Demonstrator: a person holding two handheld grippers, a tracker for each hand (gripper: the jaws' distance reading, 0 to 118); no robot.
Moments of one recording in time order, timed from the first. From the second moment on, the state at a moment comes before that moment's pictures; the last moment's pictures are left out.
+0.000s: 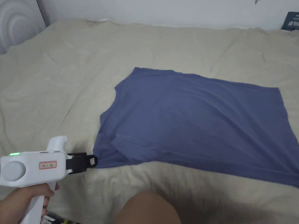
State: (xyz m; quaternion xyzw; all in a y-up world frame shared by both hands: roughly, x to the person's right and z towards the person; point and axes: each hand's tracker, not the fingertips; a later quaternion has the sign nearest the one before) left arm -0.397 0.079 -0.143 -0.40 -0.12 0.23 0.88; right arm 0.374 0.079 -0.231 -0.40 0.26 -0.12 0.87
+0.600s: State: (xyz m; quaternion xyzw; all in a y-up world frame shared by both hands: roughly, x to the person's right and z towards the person) left arm -0.420 0.095 -0.101 -0.37 -0.09 0.19 0.91; right arm 0.417 0.120 -0.201 -0.32 0.21 -0.11 0.92
